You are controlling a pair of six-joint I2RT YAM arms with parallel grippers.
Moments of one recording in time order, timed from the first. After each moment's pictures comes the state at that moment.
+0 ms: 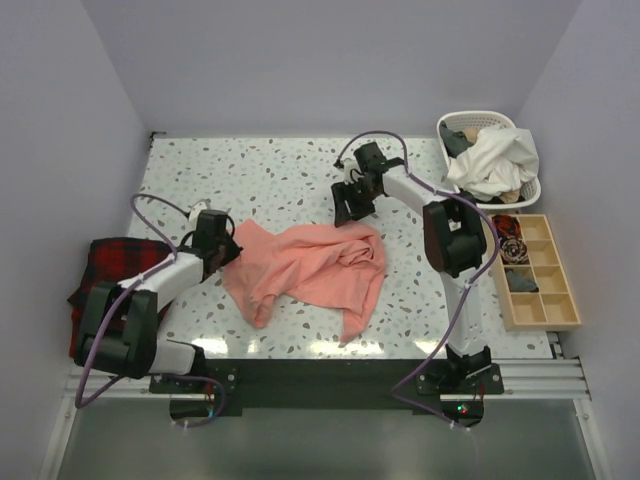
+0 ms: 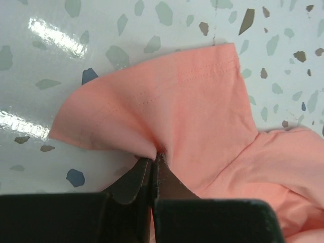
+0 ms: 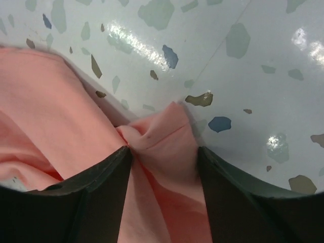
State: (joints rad) left arm -0.20 1.41 0.59 -0.05 -0.19 -0.76; right arm 0.40 2.25 1.79 -0.69 -0.37 0.04
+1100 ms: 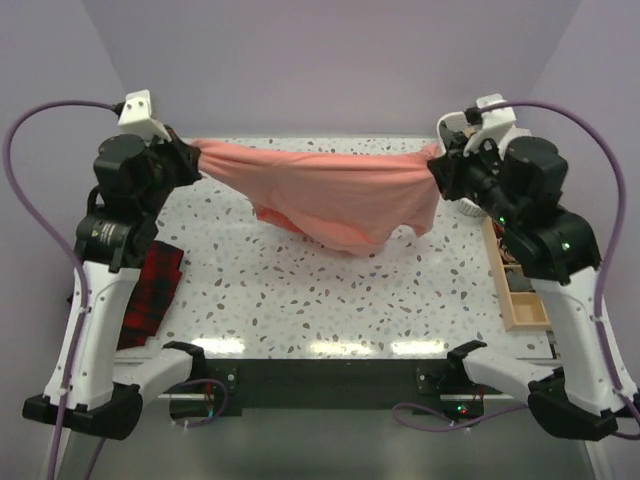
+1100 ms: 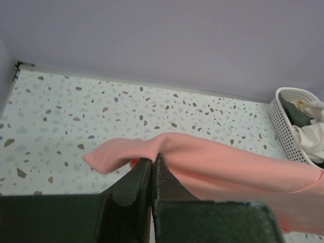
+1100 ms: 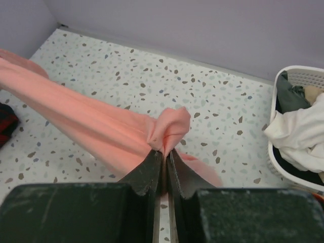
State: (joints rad) left arm -0.20 1.09 1.43 -0.58 -0.14 -0.34; right arm 0.41 1.12 1.64 -0.77 0.04 0.06
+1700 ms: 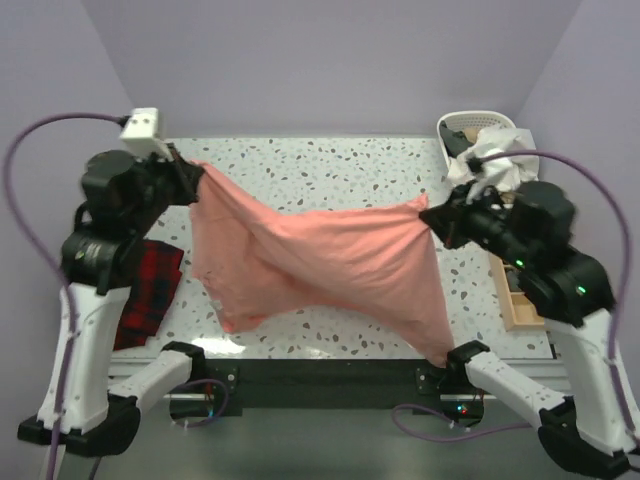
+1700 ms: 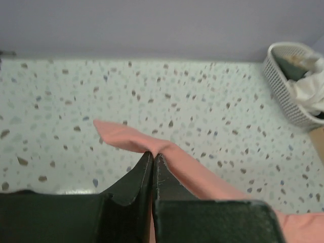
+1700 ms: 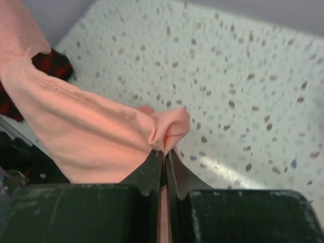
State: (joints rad) left arm -0.20 0.97 1.59 -0.76 0.02 -0.23; right arm 0.41 0.88 1.59 -0.92 -0.18 0.13
